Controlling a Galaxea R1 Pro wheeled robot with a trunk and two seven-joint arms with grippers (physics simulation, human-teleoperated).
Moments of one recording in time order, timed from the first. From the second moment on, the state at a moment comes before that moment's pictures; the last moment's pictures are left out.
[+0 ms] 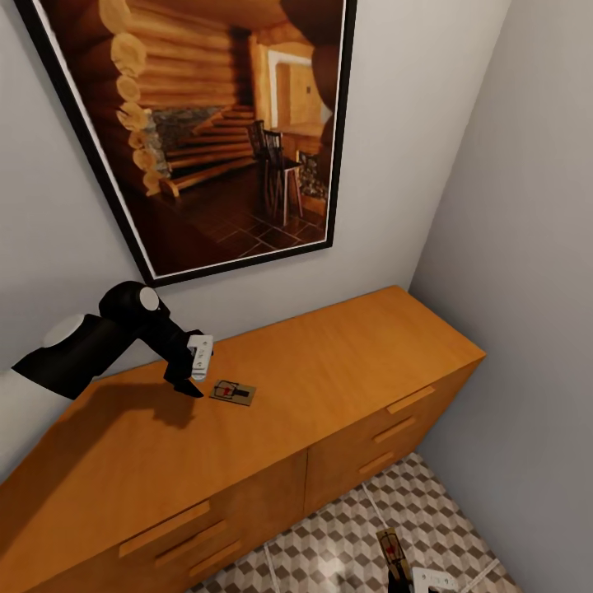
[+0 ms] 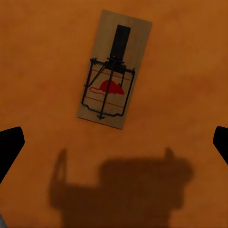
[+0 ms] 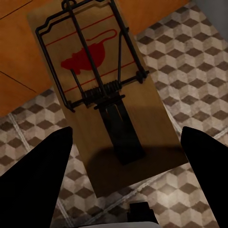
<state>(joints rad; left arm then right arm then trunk) -1.17 0.43 -0.67 -1.25 -0.56 0.48 -1.57 -0.40 0.02 0.20 -0.02 -0.34 -0.50 0.00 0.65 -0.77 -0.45</state>
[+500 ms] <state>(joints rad) -1.17 0.43 -0.67 -1.25 -0.56 0.48 -1.57 -0.40 0.02 0.20 -0.02 -0.34 -0.50 0.00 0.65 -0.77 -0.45</state>
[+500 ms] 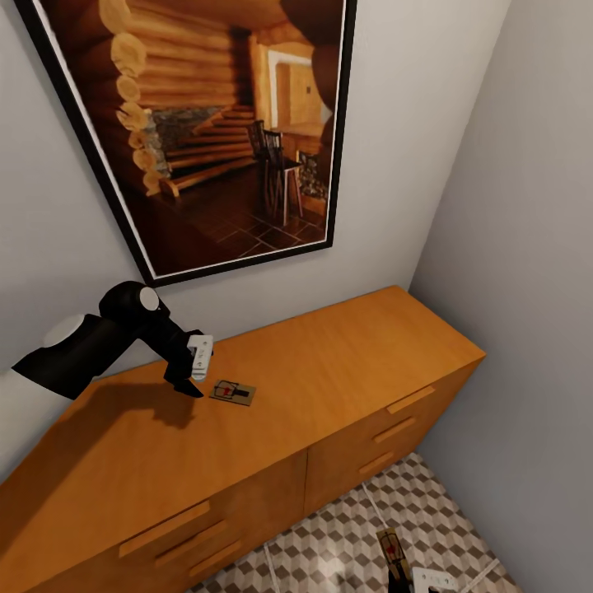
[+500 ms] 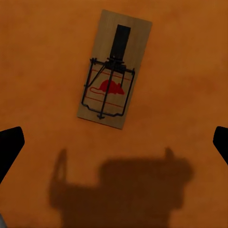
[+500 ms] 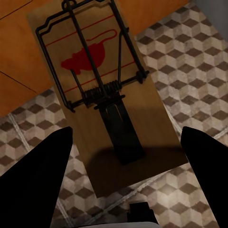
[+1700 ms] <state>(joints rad) -1.17 0.40 -0.75 -1.24 -0.56 0.48 -1.57 -0.40 0.02 0.20 -0.02 -0.34 -0.50 0.00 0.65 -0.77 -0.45</state>
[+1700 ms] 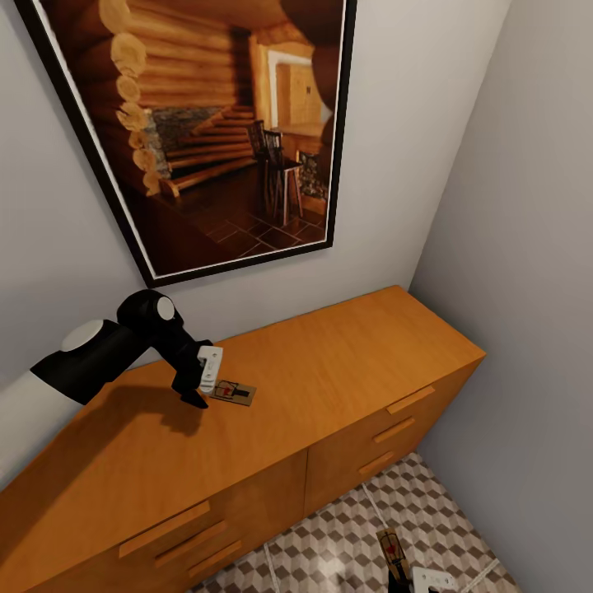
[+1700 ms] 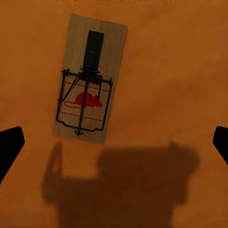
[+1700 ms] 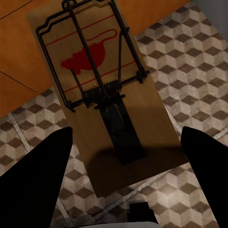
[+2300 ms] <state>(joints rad) -1.17 0.40 -0.75 -1.24 -0.56 0.48 -1.57 -0.40 0.02 0.20 -0.02 -0.34 -0.50 0.00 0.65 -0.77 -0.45</state>
